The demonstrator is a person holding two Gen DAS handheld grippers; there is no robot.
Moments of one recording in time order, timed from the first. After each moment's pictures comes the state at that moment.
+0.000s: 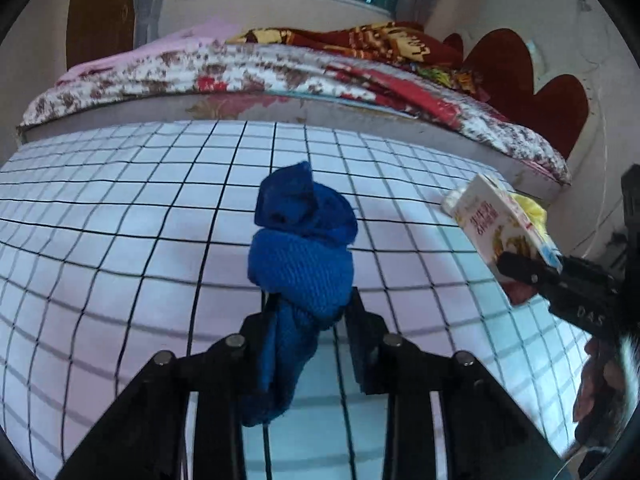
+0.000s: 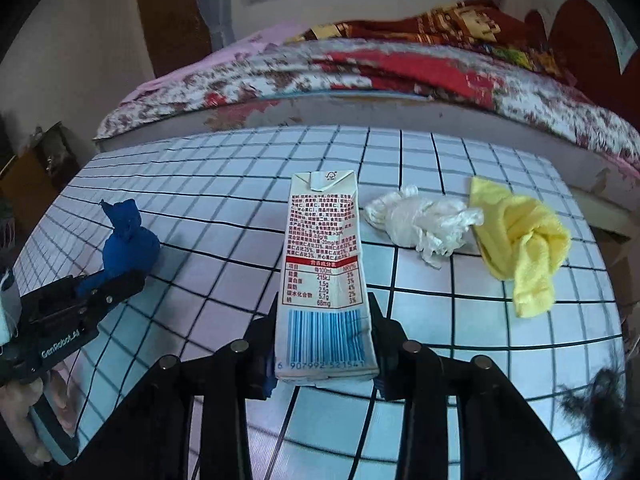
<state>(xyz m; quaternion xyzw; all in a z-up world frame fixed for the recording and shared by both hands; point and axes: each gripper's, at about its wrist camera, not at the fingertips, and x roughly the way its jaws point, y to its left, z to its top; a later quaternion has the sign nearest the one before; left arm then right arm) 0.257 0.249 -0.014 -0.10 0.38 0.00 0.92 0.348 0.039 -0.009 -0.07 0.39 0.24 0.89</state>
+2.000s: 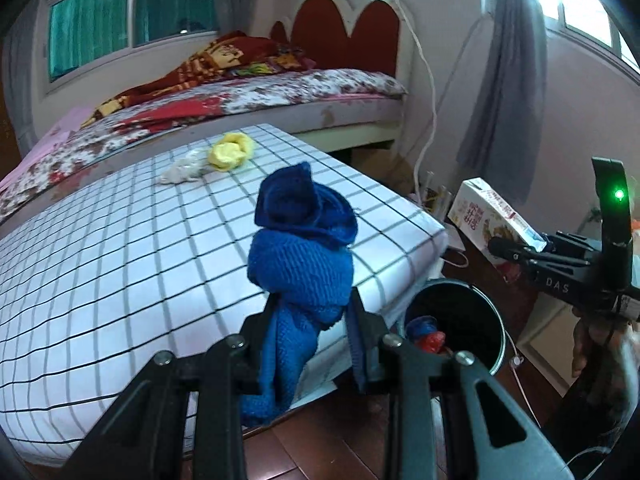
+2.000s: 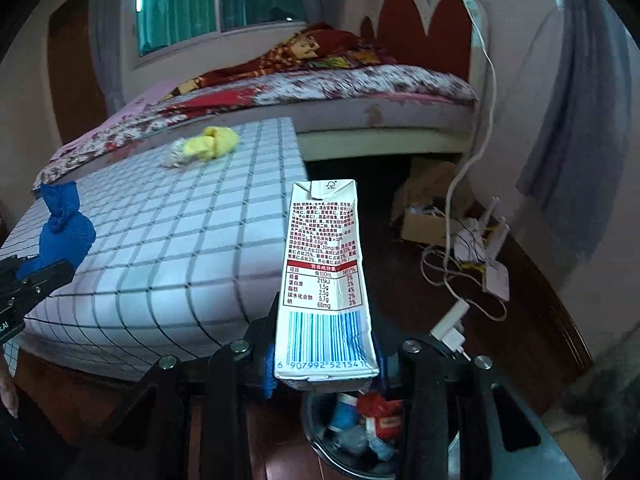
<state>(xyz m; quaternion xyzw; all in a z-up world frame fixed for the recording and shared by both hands) 0.103 -0.012 0.010 0.05 0.34 -0.19 0.92 0.110 -0.273 -0.014 0.00 0.34 0.02 0.94</state>
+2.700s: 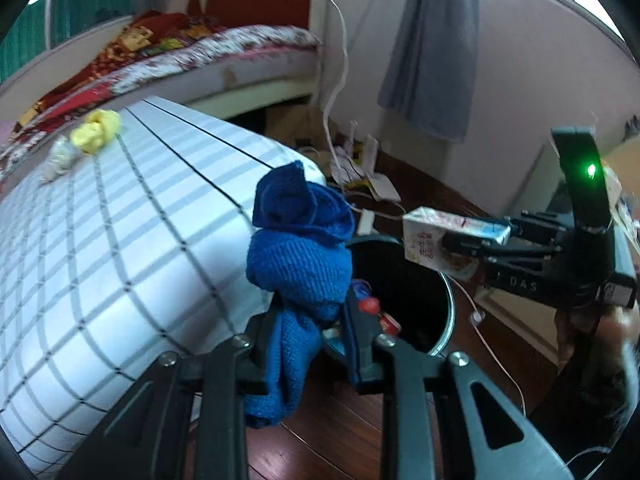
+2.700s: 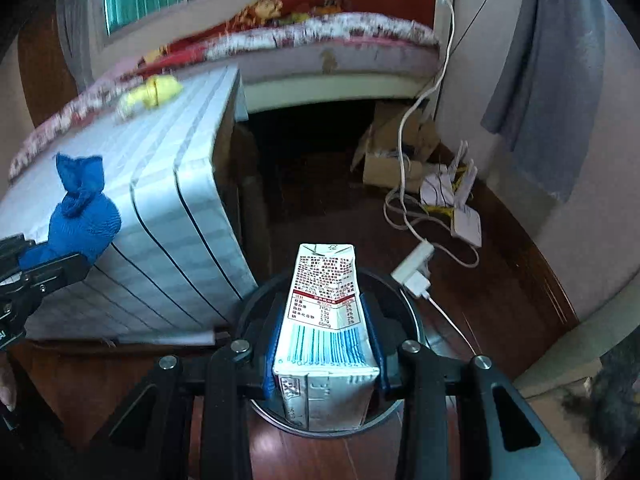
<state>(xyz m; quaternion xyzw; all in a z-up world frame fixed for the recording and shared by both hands) 0.093 -0.124 -0.042 0.10 0.39 -0.30 0.86 0.087 -0.349 -0.071 0.00 0.42 -0.01 0.91</state>
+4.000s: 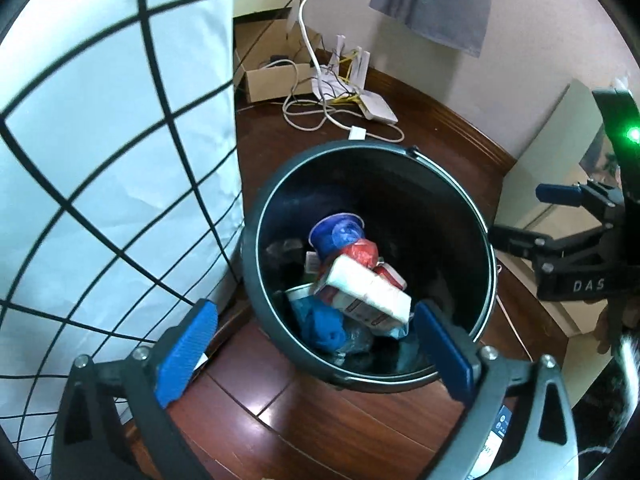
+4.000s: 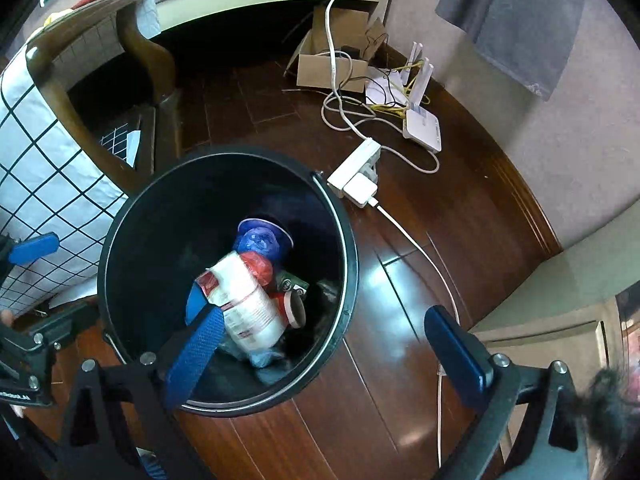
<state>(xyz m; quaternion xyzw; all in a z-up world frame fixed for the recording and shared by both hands) 0.128 -0.195 -0.156 0.13 0.49 -0.30 0.81 0.105 -0.421 -0.165 0.01 0.54 -0.10 0.84</state>
